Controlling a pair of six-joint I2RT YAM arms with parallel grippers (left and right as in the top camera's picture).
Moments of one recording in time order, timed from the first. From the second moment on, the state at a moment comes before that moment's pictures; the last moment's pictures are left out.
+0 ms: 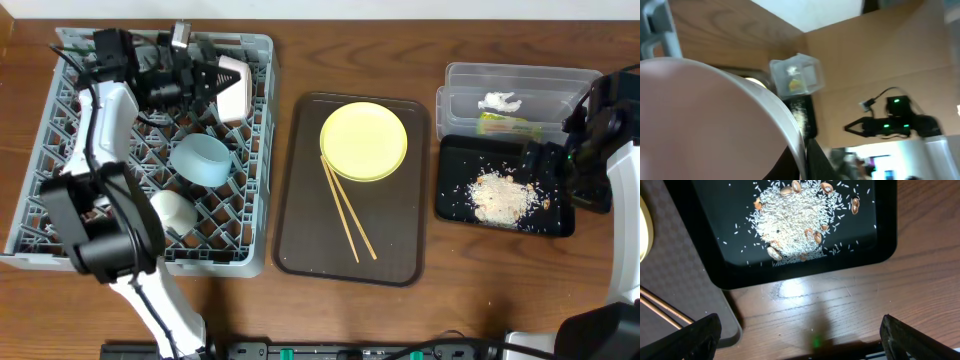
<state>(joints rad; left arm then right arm) 0.26 2.08 1.68 -0.79 1.39 -0.05 -0.24 1.55 1.48 -1.41 -0.03 0.18</state>
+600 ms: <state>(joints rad) 0.40 2.21 1.68 -0.78 1.42 -0.07 -0.24 1.55 1.48 -1.42 -0.03 0.18</state>
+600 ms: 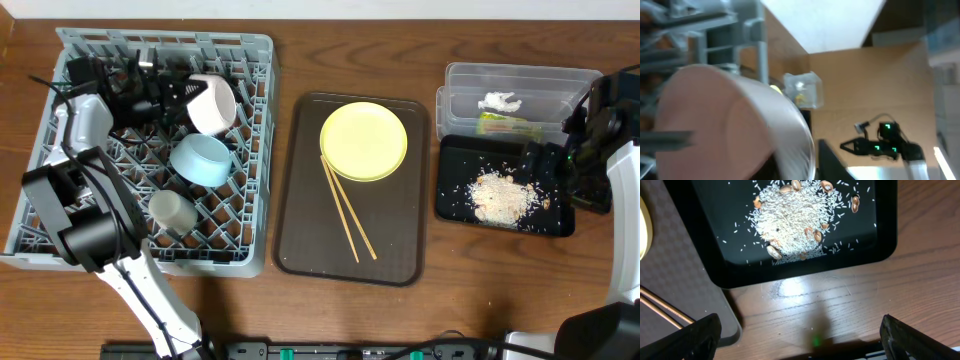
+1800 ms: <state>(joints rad) 0.11 1.67 1.68 -1.32 0.30 -0.27 -0.24 1.55 1.48 -1.42 -0.03 0.18</state>
